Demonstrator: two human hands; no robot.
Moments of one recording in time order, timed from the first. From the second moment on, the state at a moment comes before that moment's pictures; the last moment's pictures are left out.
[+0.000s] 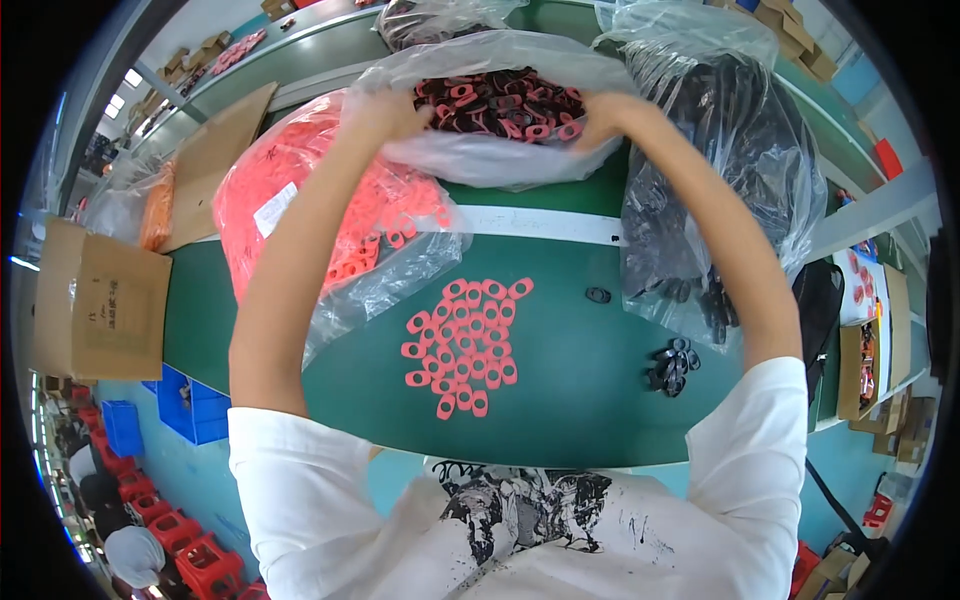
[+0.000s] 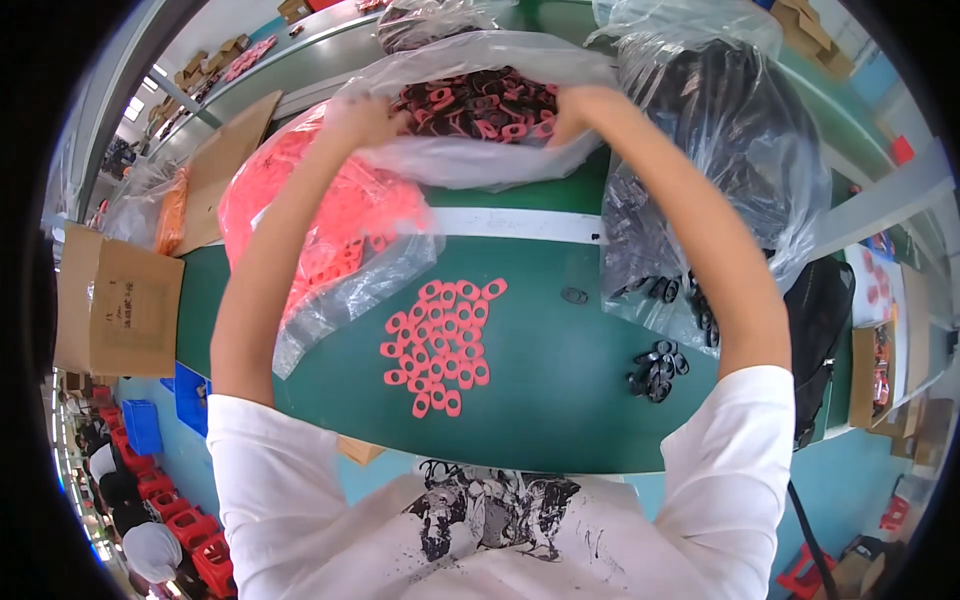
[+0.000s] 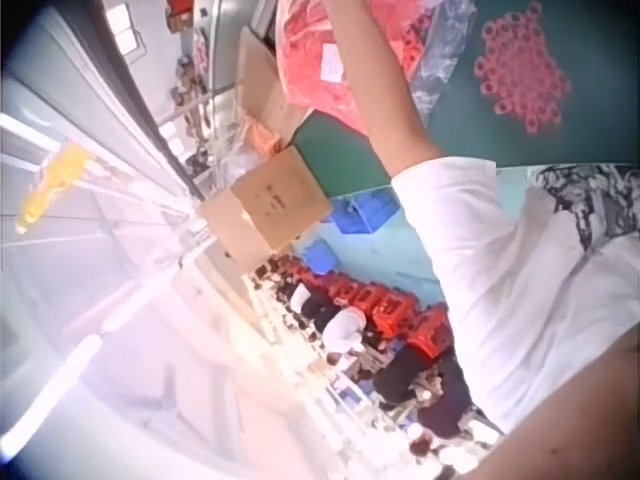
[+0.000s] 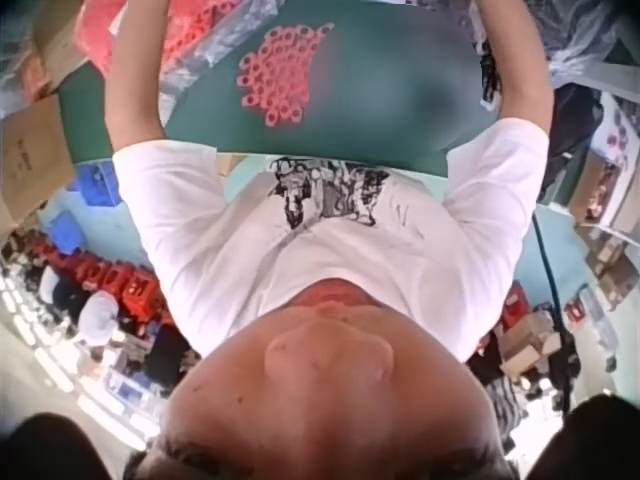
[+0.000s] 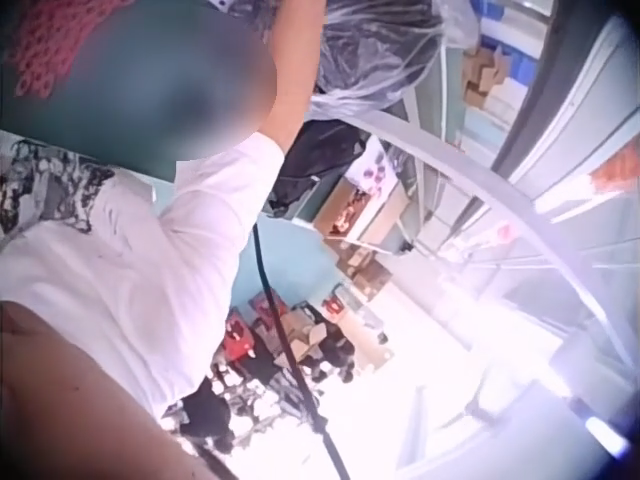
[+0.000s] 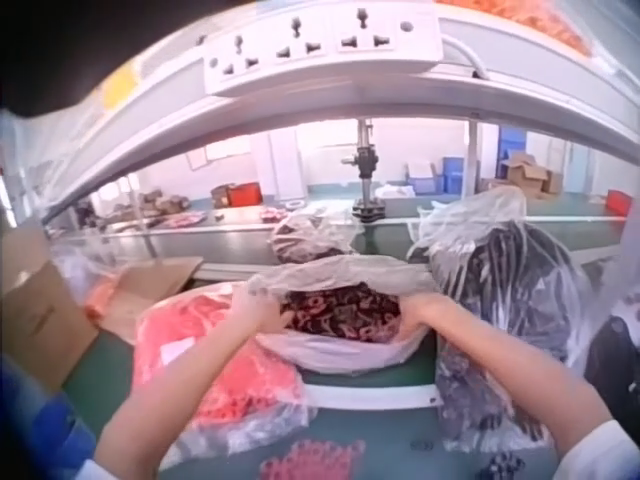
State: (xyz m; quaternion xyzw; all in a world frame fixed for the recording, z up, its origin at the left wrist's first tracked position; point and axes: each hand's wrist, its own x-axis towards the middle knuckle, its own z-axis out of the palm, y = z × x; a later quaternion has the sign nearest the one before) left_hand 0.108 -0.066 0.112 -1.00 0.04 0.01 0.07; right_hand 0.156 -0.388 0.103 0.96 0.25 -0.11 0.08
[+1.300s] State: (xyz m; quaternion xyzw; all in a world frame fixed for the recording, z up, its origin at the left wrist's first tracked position) left_hand -0.200 -0.249 0.047 -0.90 0.32 -0.10 -0.27; right_hand -0.158 -0.518 0.074 0.88 0.20 0.22 -0.36
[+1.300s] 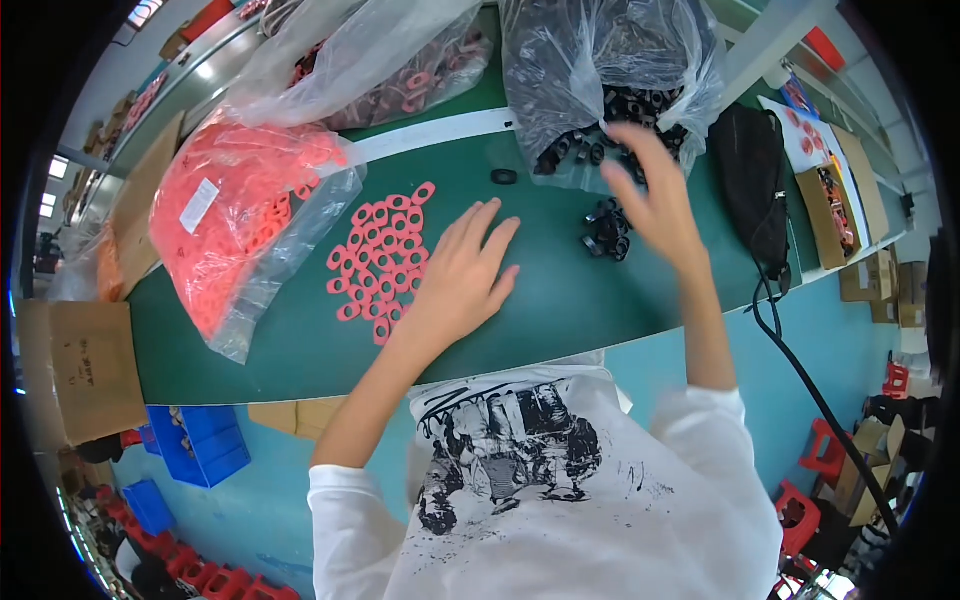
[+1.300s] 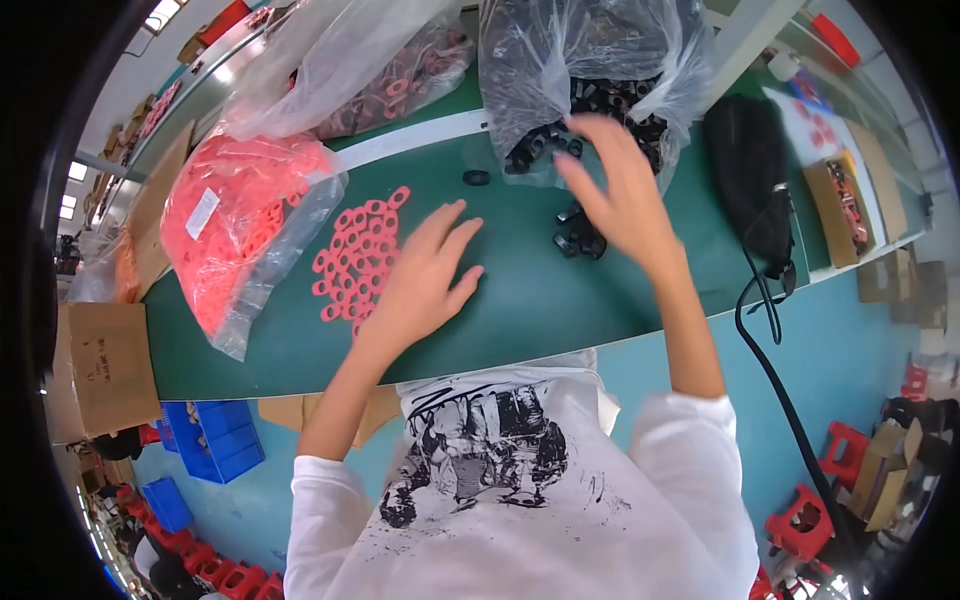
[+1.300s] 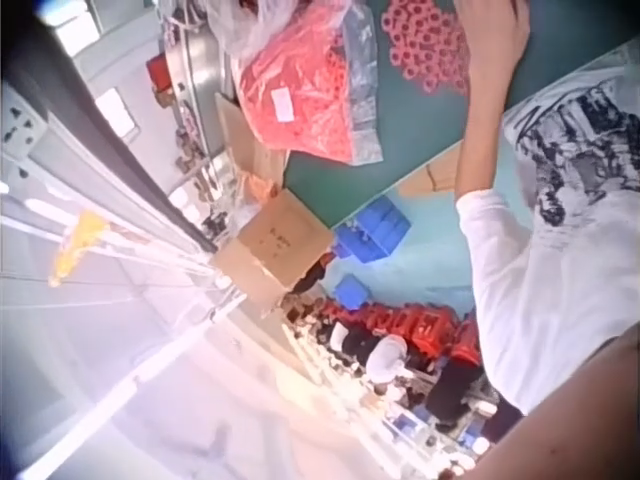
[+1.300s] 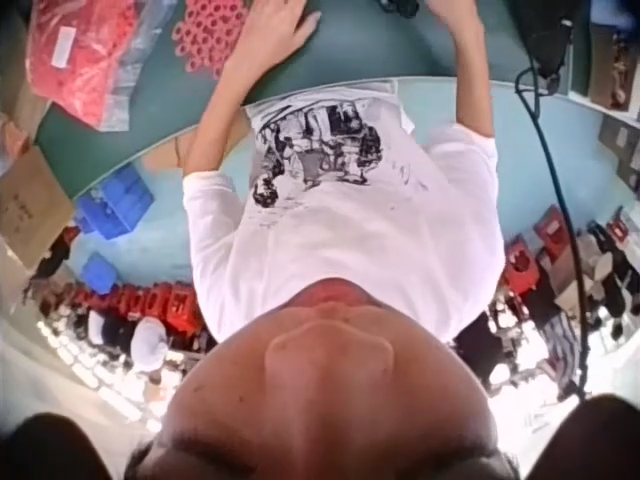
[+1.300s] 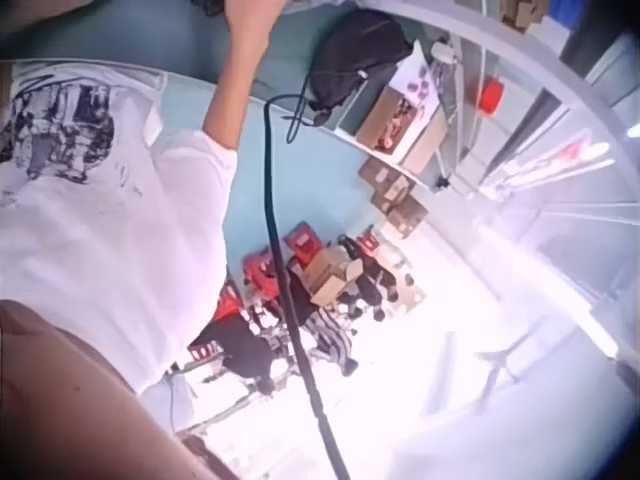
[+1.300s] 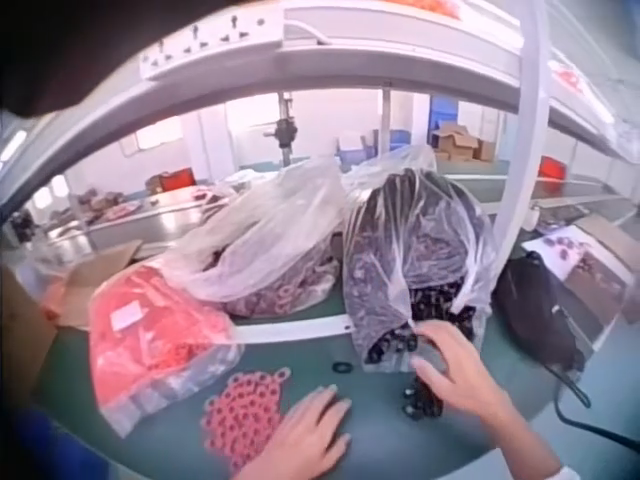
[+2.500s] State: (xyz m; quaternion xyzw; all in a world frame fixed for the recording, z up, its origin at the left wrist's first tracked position) left_hand -0.179 -0.266 0.017 -0.89 0.33 -0.06 -0.31; right_hand -0.176 -0.483 0.025 0.90 0.34 0.09 -0.25
